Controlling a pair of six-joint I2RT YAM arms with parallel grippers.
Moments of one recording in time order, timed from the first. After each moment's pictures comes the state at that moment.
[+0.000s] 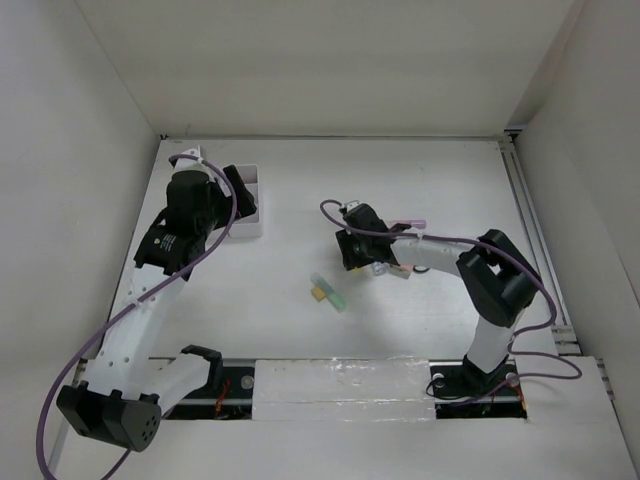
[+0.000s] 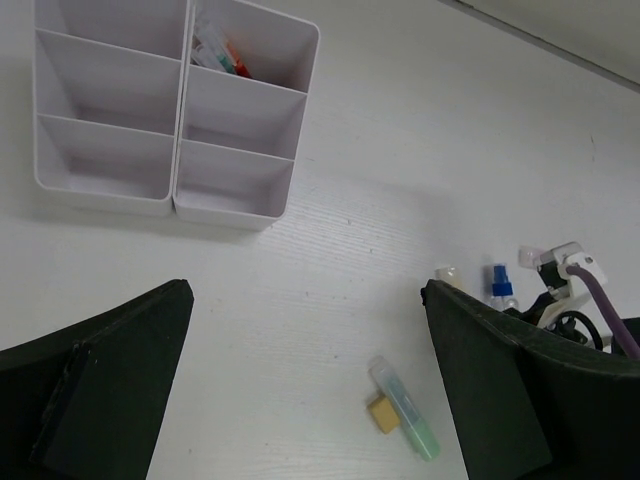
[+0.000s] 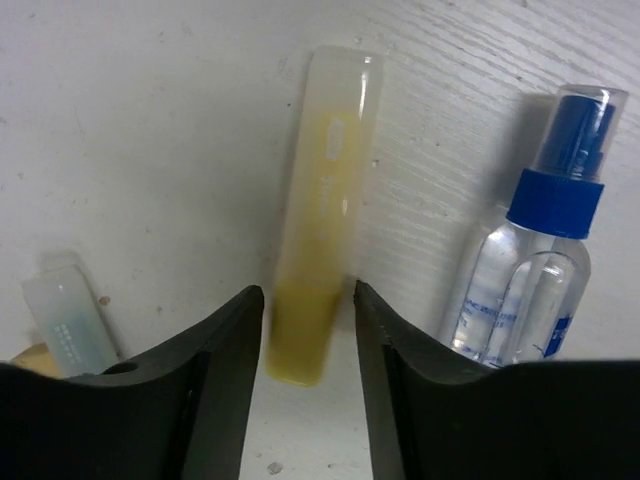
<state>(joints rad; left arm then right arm) -0.26 1.01 1.12 -0.61 -0.16 -0.49 0.72 1.80 1.08 -0.23 0.05 0.32</state>
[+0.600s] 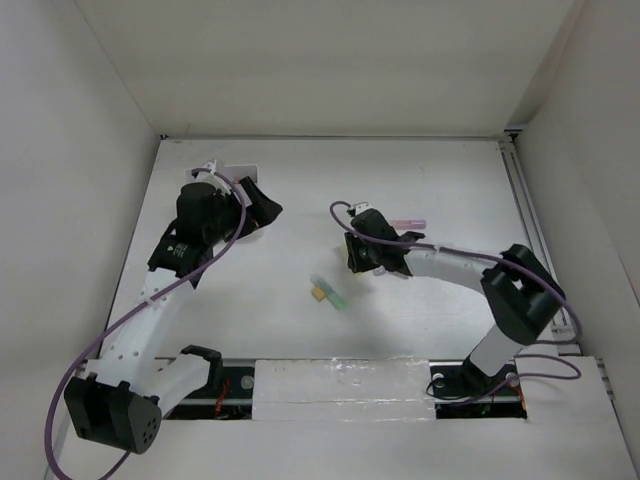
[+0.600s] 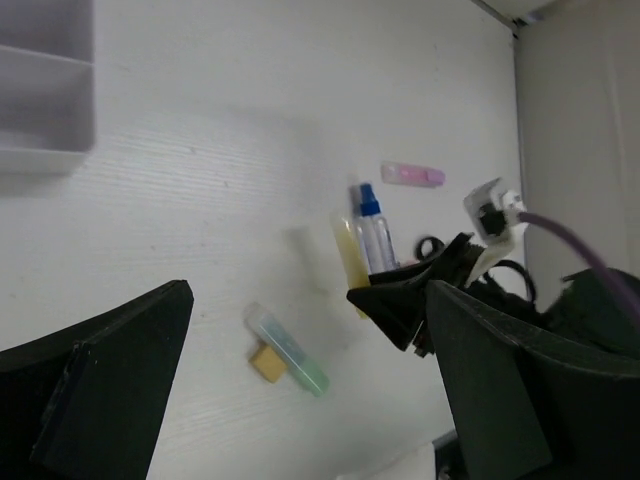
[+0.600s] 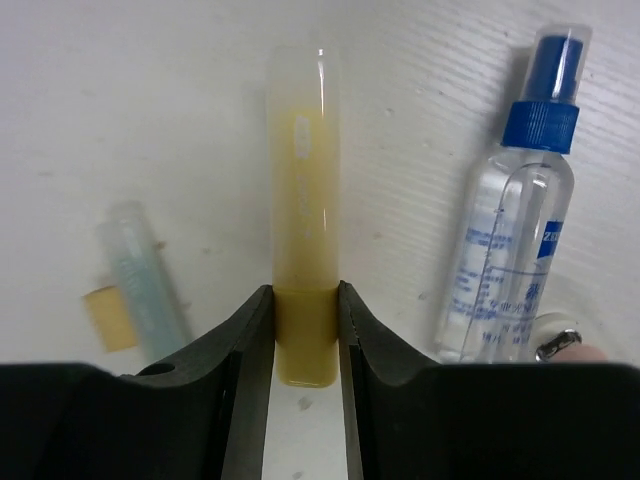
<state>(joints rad) -0.26 0.99 0.96 -0.42 0.16 -0.65 0.74 1.68 0.98 -0.21 0.11 0.38</state>
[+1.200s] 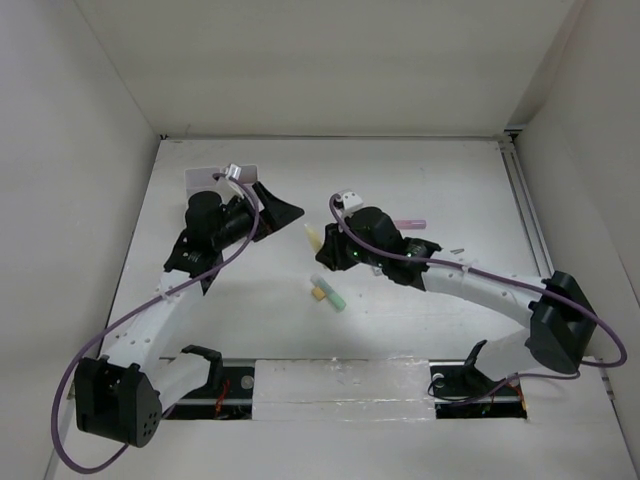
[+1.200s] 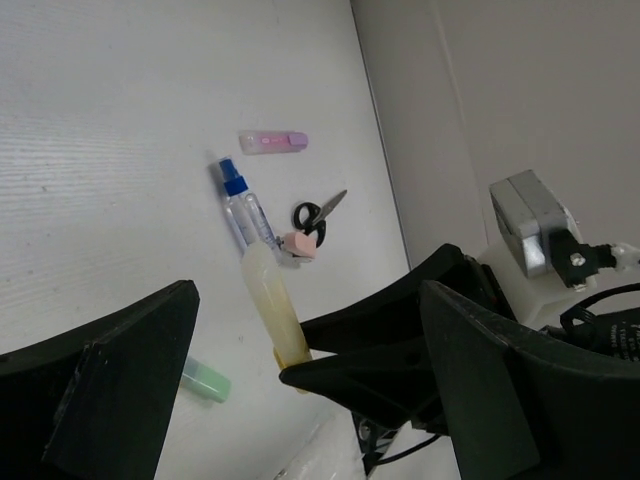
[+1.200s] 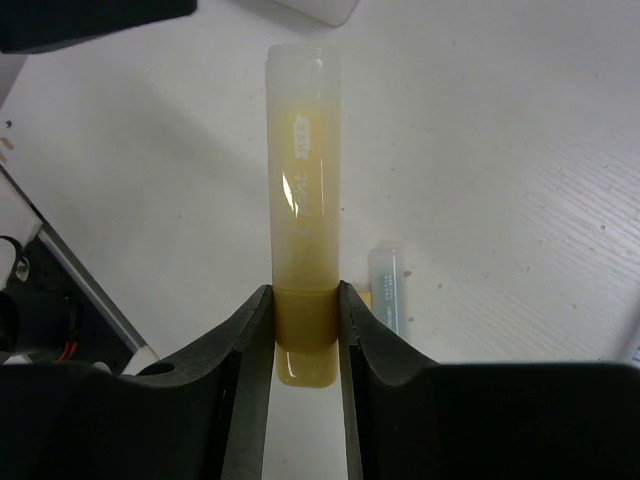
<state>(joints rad) -0.26 1.03 0.75 0.00 0.50 -0.85 0.90 1.43 1.02 -0.10 -0.01 0.44</state>
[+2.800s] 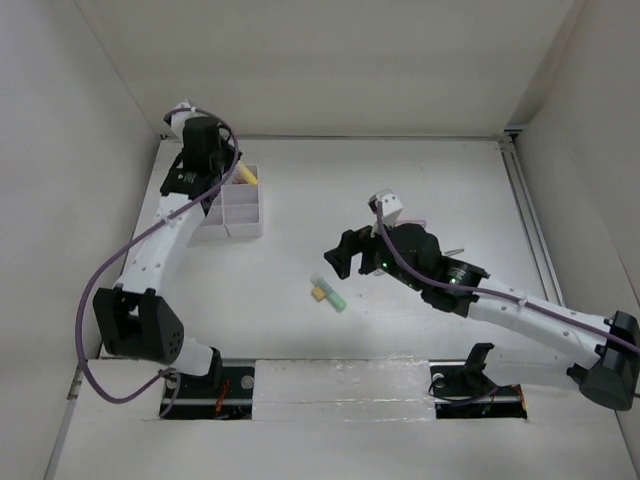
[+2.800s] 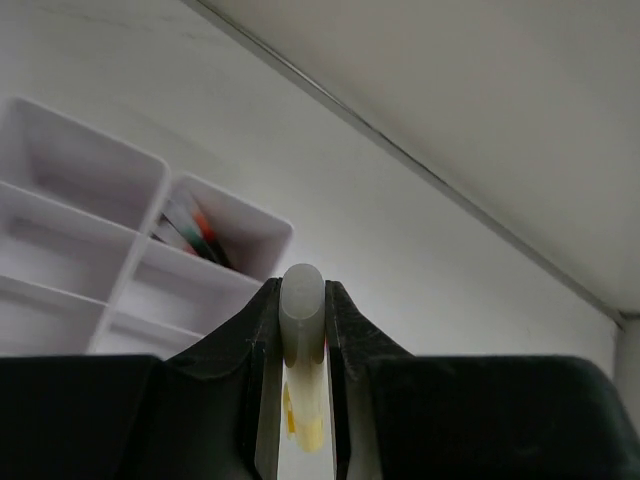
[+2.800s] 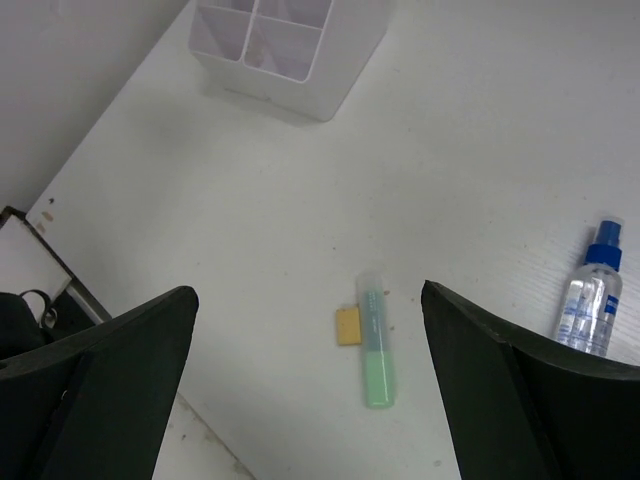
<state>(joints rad) -0.19 1.39 1.30 -0.31 -0.18 -0.70 0.98 1.15 0.91 -0.07 0.21 0.43</state>
